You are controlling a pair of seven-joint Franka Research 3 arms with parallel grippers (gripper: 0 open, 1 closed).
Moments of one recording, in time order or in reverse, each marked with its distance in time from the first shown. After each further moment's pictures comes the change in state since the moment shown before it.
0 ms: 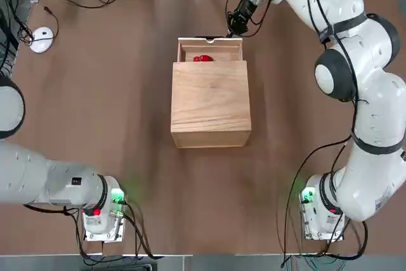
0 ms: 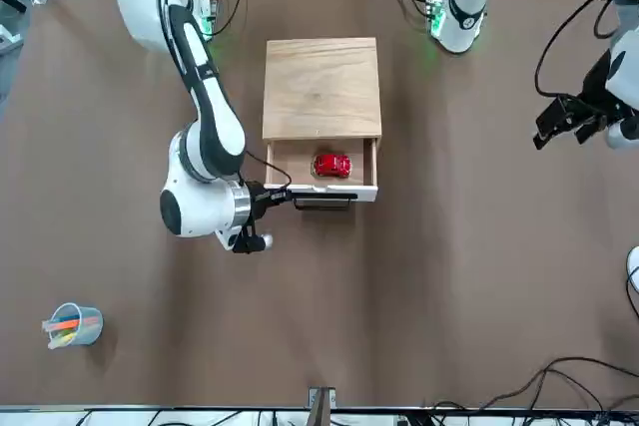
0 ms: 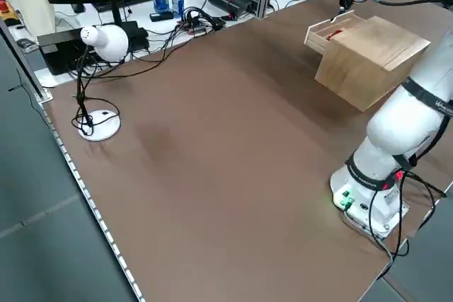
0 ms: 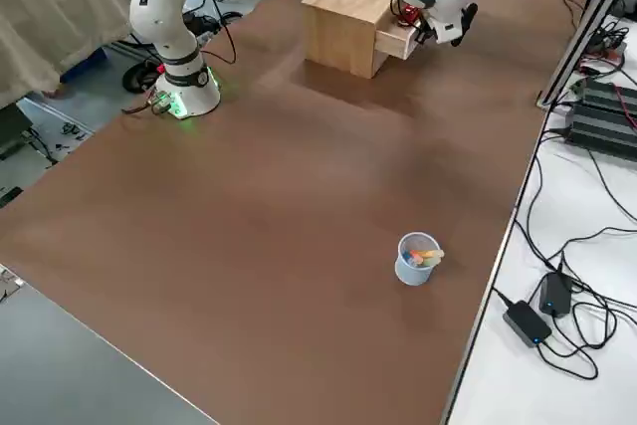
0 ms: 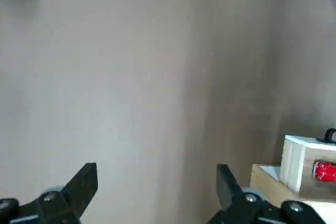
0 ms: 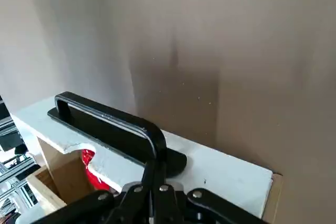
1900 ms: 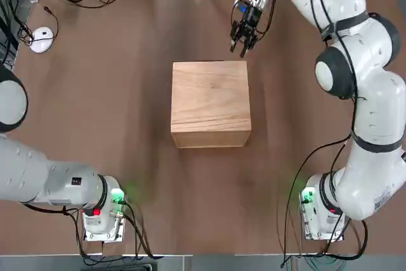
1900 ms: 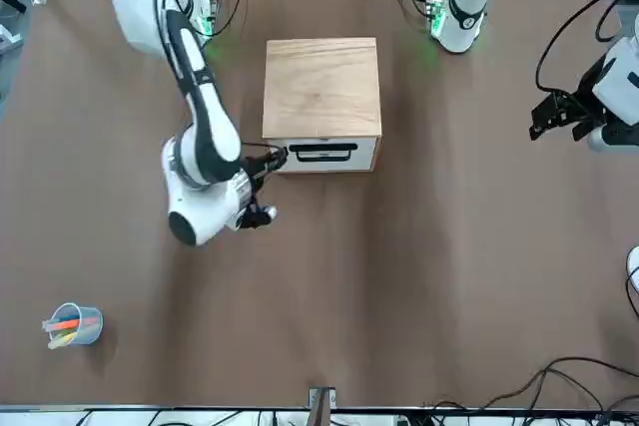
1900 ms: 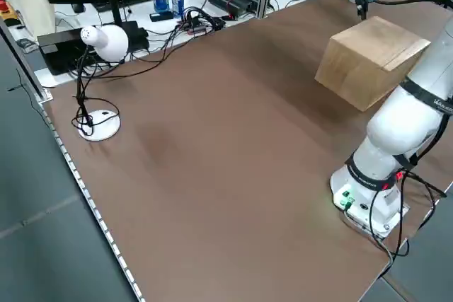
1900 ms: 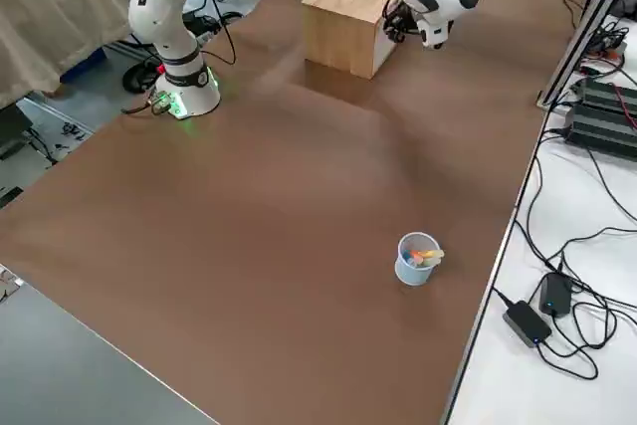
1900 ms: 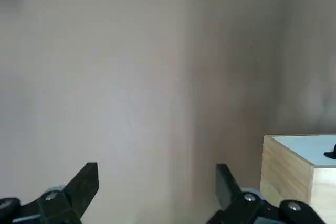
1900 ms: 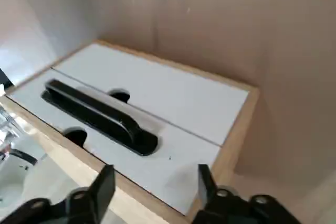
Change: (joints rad) left arm 0.001 0.025 0.000 0.024 0.004 -0.083 0.080; right arm -0.071 0.014 -0.012 0.063 -0.050 -0.345 -0.004
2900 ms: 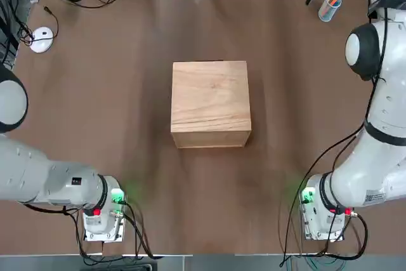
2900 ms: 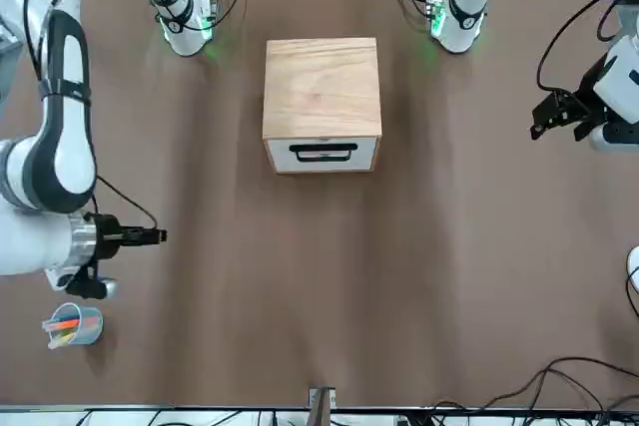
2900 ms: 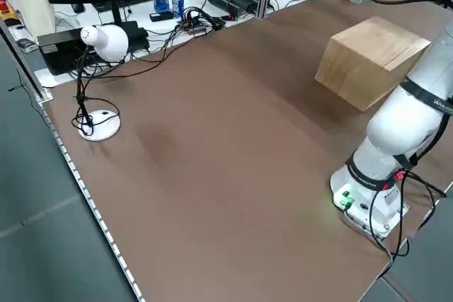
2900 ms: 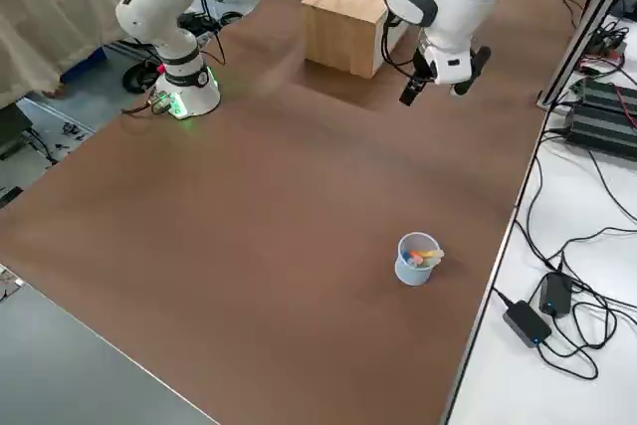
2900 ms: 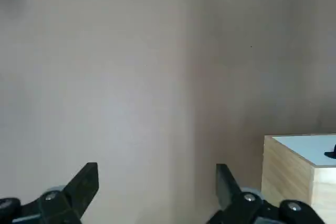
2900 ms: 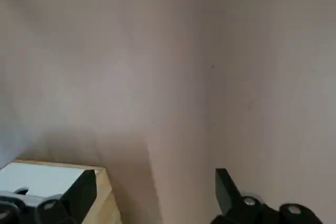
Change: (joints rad) left arm 0.000 0.000 0.000 0.004 0.003 0.001 0.004; right arm -0.350 -0.033 -0.027 0.217 -0.394 0.042 -0.007
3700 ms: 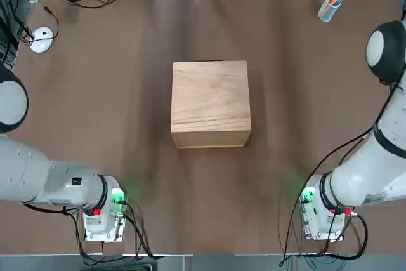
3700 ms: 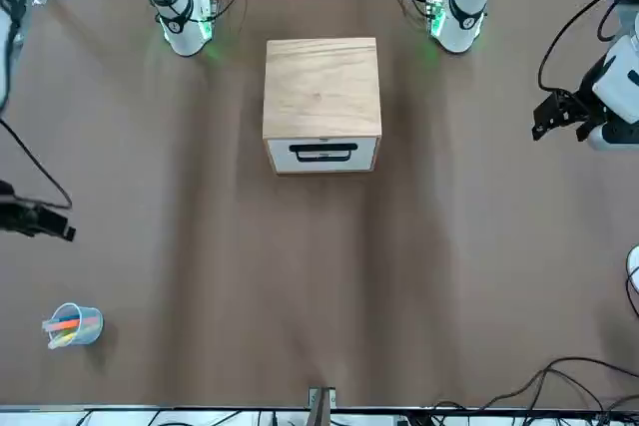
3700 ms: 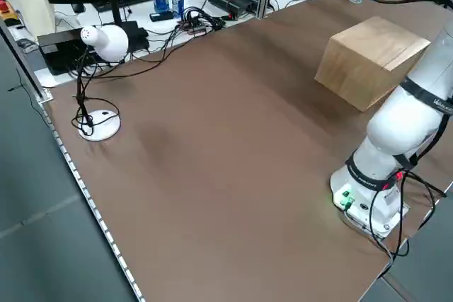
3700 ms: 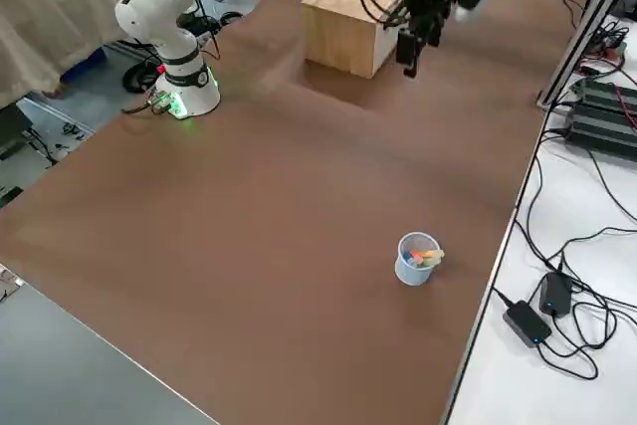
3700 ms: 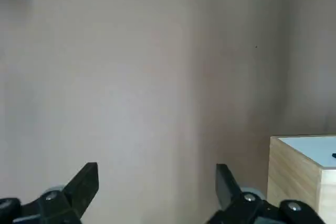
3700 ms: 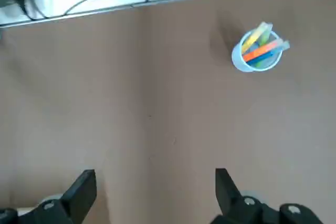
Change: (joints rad) left arm -0.003 0.000 -0.004 0.001 0.022 0.003 0.001; right arm -0.023 -0.239 -0.049 0.039 -0.193 0.048 -0.059
